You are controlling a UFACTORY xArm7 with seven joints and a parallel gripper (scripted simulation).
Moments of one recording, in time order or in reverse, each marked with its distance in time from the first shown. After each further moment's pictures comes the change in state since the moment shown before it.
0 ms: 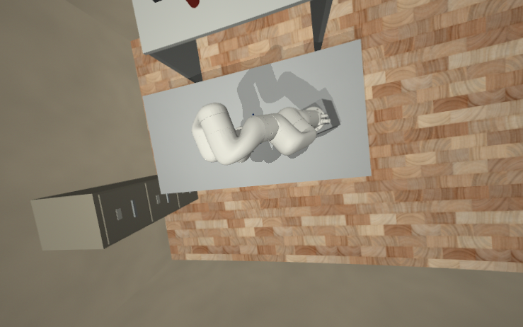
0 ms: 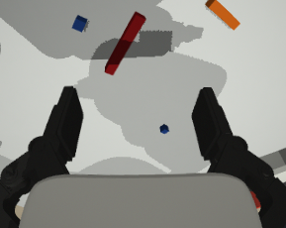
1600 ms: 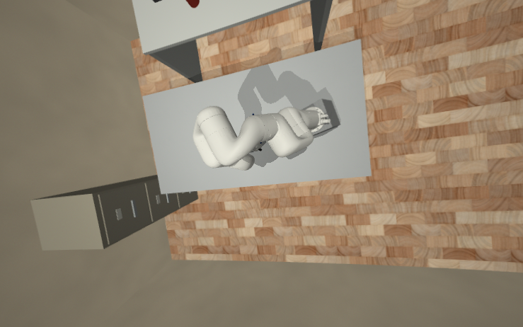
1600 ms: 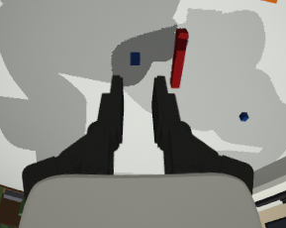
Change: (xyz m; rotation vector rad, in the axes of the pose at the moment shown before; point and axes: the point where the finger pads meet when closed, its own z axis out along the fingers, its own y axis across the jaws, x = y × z) arm 0.038 -0.039 -0.003 0.071 -0.020 0.540
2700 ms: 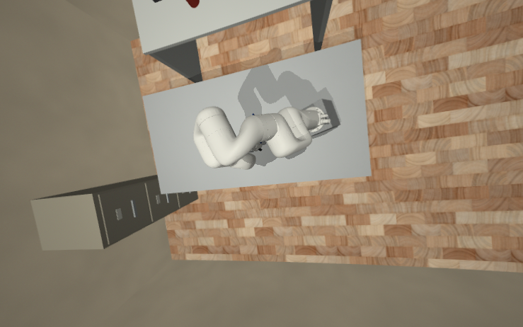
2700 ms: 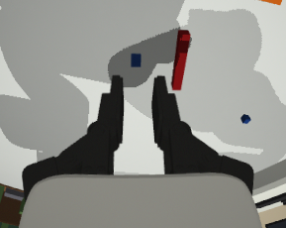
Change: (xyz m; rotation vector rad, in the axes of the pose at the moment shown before) arm 0.000 0.000 0.004 0.011 -0.004 0.000
